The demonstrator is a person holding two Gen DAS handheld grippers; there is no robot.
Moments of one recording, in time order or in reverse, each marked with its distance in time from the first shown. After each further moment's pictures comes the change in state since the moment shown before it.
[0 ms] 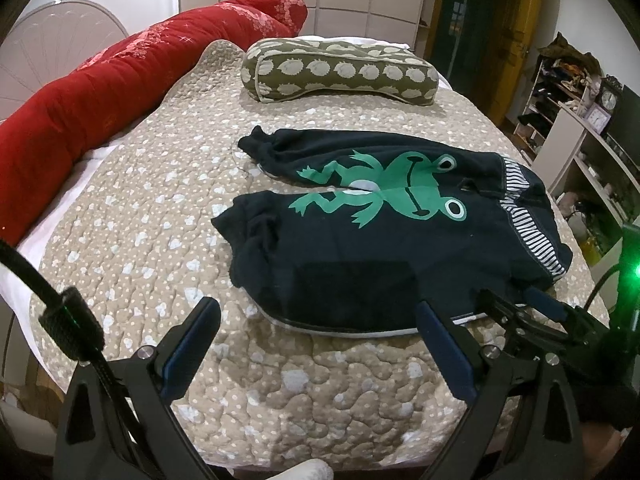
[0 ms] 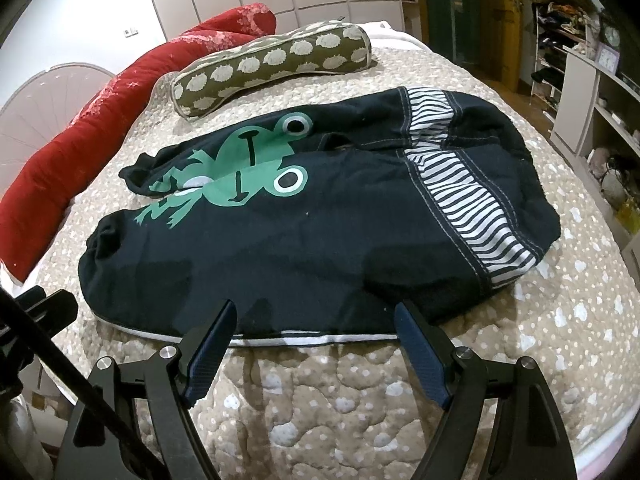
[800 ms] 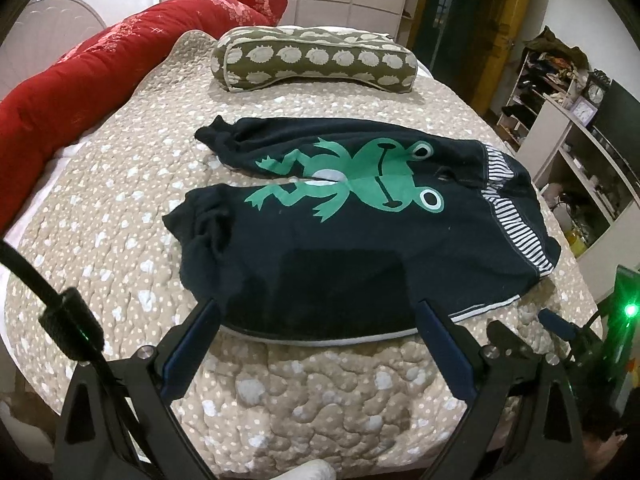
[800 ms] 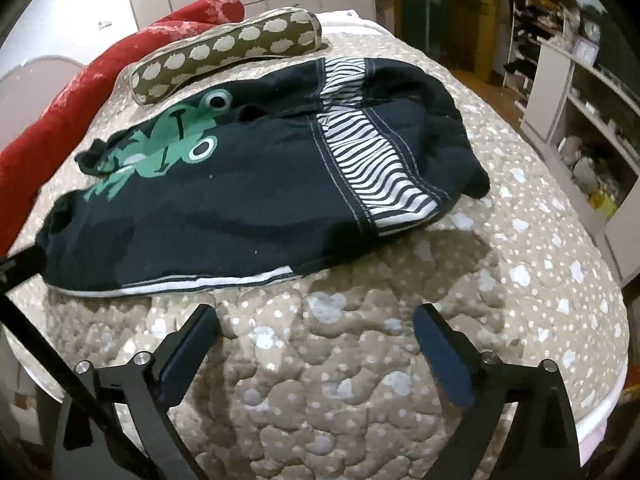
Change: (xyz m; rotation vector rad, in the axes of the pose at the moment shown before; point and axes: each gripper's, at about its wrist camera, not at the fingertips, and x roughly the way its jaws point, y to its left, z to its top) left arm 0.020 -0.017 0.004 0.013 0.034 -0.073; right arm -0.002 -0.049 -0.024 0.006 0.040 -0.121
